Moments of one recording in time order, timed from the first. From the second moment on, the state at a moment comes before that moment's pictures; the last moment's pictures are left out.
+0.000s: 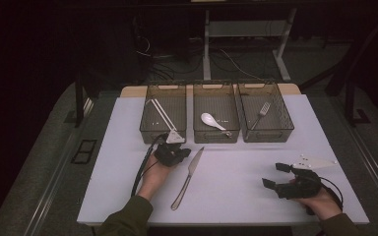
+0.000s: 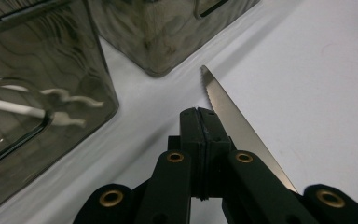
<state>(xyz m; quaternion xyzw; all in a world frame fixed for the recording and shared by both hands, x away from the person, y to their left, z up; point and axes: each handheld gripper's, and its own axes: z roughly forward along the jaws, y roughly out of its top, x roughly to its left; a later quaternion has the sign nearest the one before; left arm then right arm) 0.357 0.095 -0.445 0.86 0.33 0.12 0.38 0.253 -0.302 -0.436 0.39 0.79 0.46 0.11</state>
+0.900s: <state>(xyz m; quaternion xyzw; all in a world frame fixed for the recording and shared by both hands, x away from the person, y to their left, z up) 0.350 0.068 -0.450 0.87 0.29 0.07 0.38 0.253 -0.302 -0.436 0.39 0.79 0.46 0.11</state>
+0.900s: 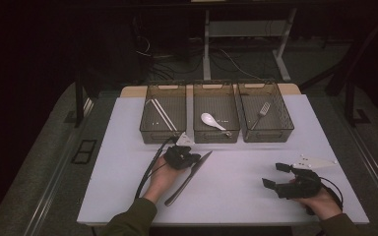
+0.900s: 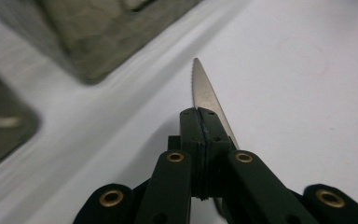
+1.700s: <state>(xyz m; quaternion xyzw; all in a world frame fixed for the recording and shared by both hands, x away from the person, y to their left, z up) 0.342 0.054 -0.450 0.88 0.26 0.03 0.39 0.252 -0.302 -0.436 0.39 0.79 0.46 0.11</state>
